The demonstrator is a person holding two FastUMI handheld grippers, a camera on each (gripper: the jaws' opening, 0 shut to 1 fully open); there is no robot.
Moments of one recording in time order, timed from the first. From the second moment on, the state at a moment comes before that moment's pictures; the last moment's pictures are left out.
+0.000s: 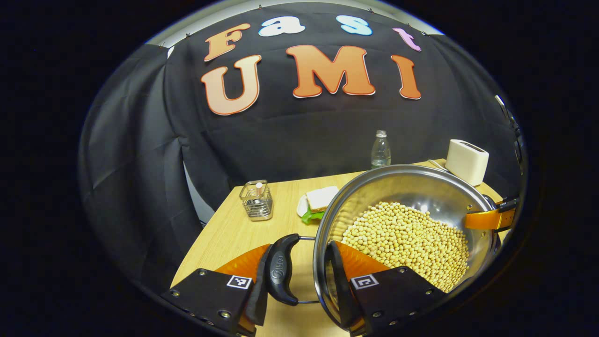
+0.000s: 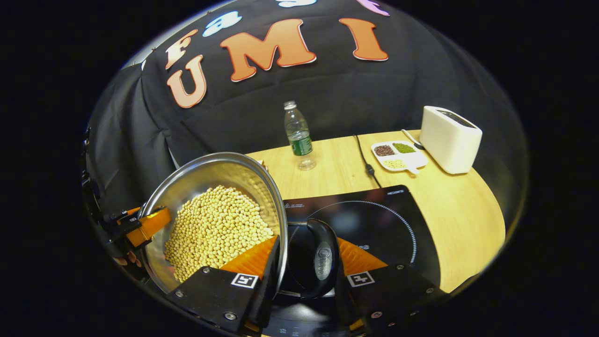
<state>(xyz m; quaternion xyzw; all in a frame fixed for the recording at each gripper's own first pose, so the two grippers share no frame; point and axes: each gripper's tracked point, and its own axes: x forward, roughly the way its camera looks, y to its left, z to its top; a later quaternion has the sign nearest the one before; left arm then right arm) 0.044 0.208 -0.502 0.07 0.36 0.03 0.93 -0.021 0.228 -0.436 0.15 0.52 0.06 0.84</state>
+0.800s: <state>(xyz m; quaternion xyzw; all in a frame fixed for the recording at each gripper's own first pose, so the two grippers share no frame) 0.056 0.203 -0.515 0.05 0.35 -0.02 0.94 -0.045 0.201 -0.407 0.16 0.50 -0.01 0.85</state>
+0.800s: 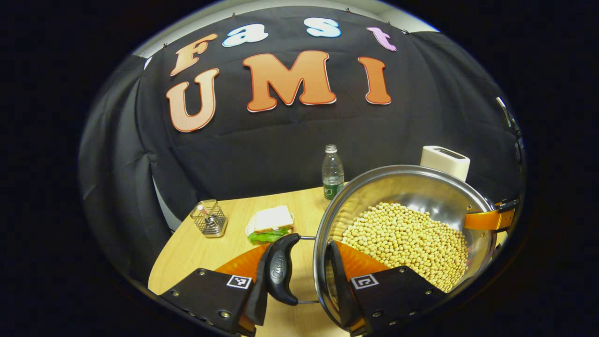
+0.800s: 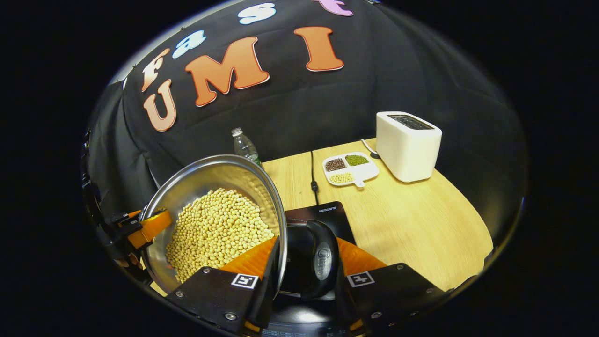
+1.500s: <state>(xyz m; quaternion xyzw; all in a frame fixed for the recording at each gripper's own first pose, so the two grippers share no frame) 0.059 0.208 -0.519 0.05 0.35 -0.04 0.93 -0.055 0.204 -0.400 0.16 0.49 -0.03 0.85</state>
